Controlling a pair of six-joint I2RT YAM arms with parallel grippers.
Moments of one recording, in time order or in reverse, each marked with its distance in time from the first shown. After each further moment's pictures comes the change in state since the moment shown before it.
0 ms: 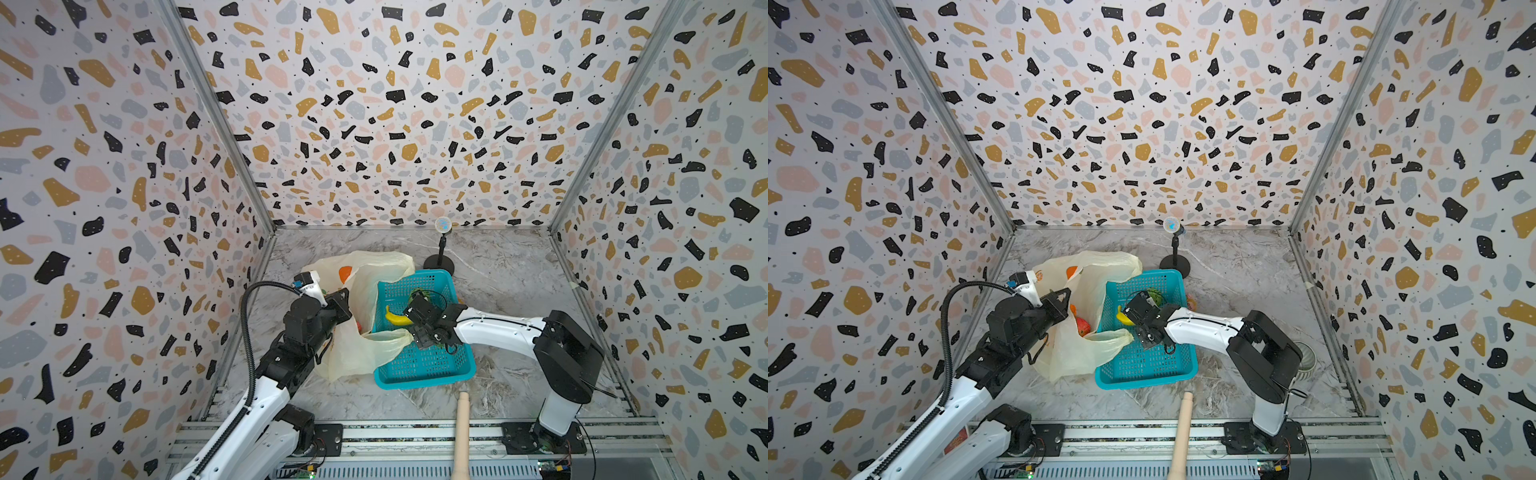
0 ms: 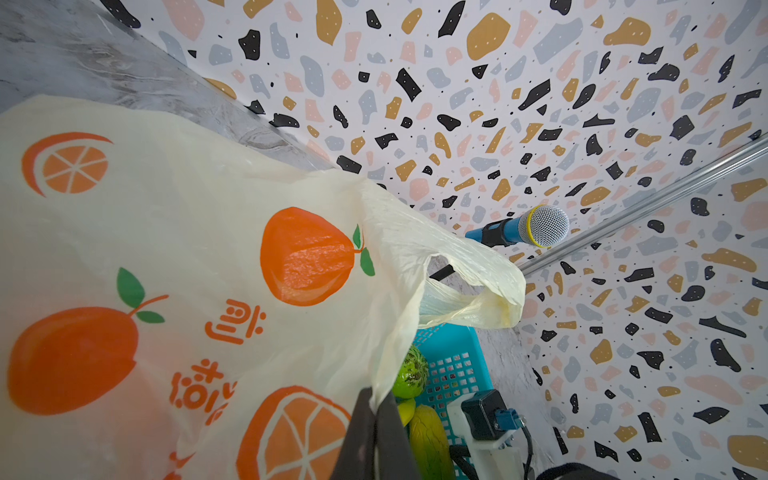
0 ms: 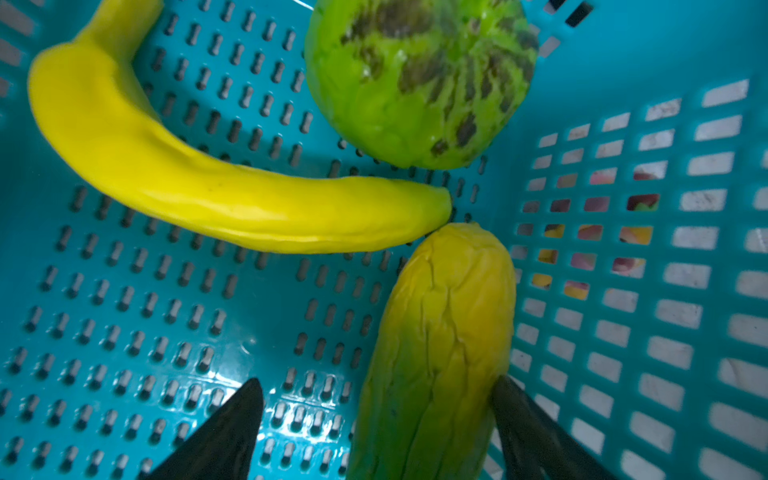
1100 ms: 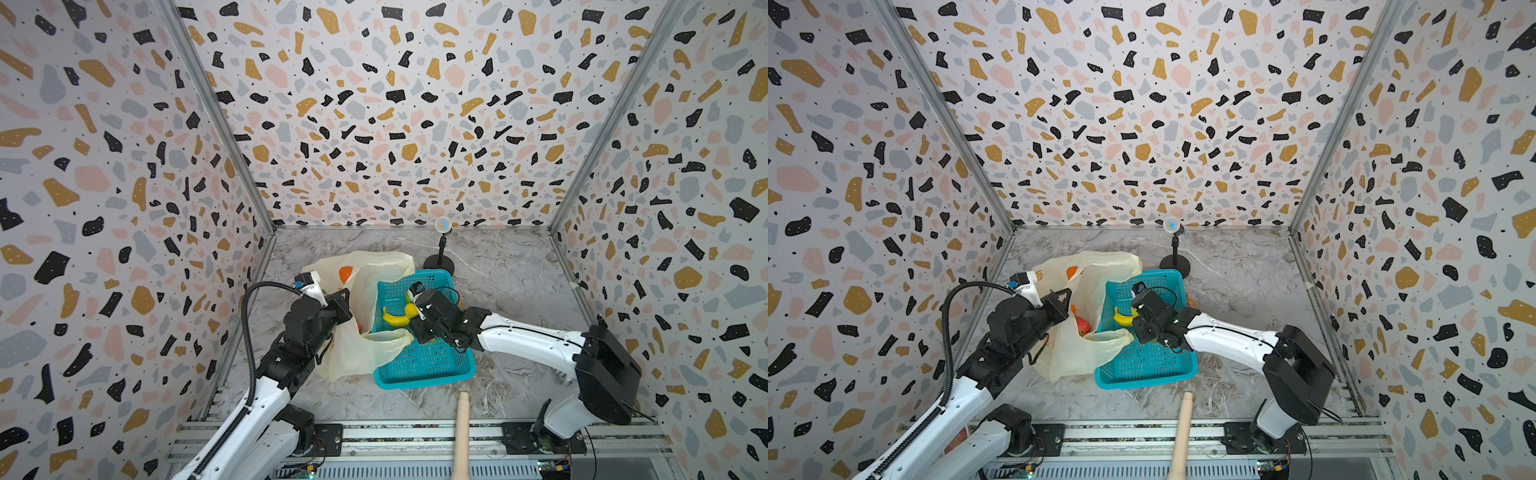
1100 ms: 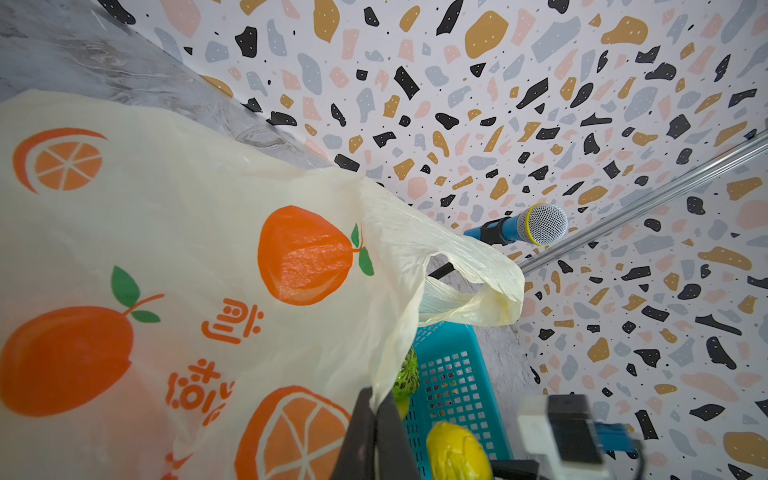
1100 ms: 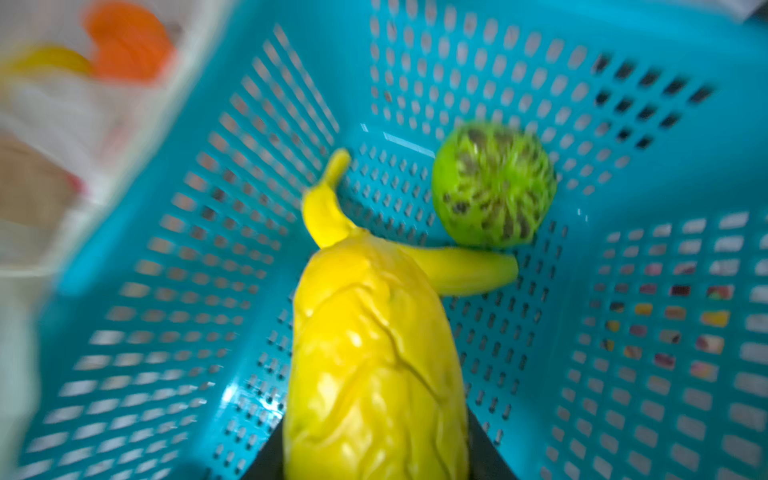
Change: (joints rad) left arm 0.000 0.000 -0.011 0.013 0.008 -0.002; right arm -0.003 -0.250 -0.100 0.290 -0.236 -0.061
